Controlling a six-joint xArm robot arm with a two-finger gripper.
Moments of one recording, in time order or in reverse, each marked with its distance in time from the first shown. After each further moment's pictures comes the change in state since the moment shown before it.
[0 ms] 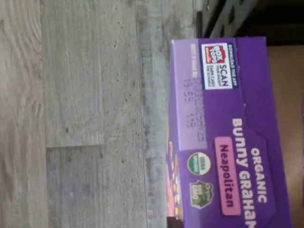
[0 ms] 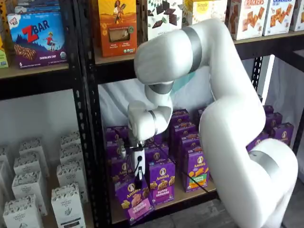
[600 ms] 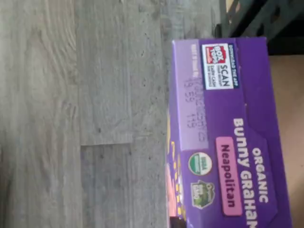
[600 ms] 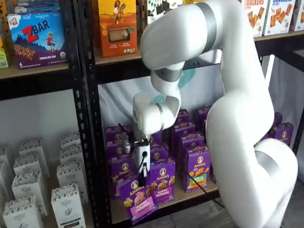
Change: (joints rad) arm 0.011 -0.212 0.235 0.059 -0.035 -0.044
